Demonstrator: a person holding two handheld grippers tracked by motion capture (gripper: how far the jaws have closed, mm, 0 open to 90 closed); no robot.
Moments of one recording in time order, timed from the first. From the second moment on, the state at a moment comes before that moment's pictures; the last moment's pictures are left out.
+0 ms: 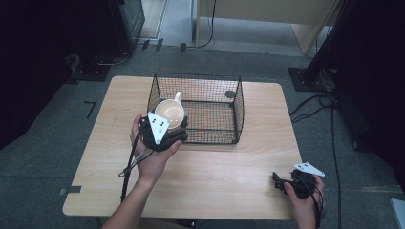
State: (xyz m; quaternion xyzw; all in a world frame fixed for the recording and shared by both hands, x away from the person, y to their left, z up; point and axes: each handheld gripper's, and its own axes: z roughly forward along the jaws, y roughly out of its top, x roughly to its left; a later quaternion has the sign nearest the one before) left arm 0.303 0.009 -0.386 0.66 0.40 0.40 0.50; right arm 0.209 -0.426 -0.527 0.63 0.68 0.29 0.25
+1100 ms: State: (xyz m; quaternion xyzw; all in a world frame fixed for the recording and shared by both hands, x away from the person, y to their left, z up) left arm 0.418 -0.020 -0.398 0.69 0.44 0.33 0.48; right arm 0.209 -0.426 -0.527 0.63 0.68 0.29 0.25
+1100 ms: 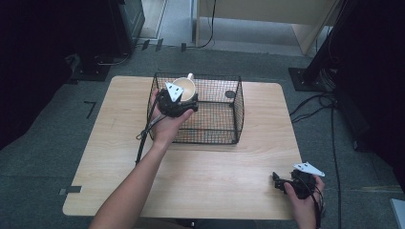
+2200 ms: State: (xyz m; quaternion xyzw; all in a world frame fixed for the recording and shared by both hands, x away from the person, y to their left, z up) left arm 0.480 -0.033 -0.430 0.78 0.34 0.22 0.47; right arm 0.209 -0.426 -0.528 0.63 0.68 0.29 0.25
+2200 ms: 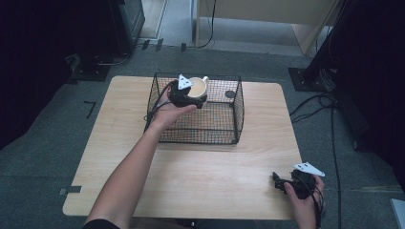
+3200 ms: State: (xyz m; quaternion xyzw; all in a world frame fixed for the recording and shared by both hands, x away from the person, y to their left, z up) left arm 0.489 -0.043 -0.465 0.85 0.33 0.16 0.39; right arm 0.210 -0.427 -0.528 0.63 0.68 0.29 0.25
